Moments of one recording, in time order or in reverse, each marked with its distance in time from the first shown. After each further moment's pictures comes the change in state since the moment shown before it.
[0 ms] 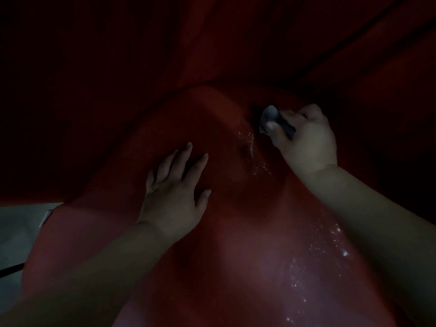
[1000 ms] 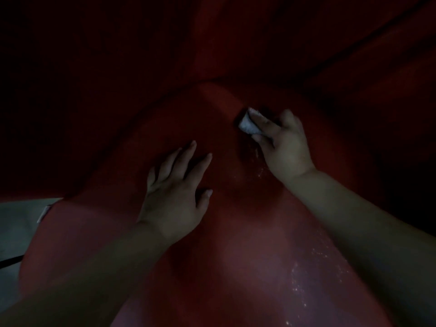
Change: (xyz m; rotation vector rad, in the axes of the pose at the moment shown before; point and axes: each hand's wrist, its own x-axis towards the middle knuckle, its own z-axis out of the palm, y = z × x) left_hand 0.000 -0.003 0.003 -0.021 0.042 0.033; right_hand -0.002 -0.016 0.032 0.167 -0.093 -0.195
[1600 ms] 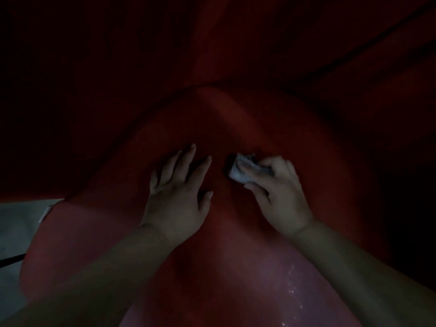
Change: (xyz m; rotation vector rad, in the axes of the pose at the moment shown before) left_hand -0.001 0.009 -0.001 -0.007 -0.012 -0.049; right_hand -0.074 -0.015 -0.003 0.060 -0.065 -0.133
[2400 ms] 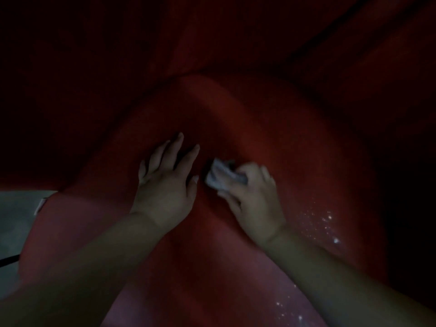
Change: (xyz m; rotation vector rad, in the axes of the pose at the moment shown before) left_hand -0.006 0.001 0.002 0.004 0.022 -0.009; right_hand -0.034 -0.033 0.018 -0.034 0.002 0.018
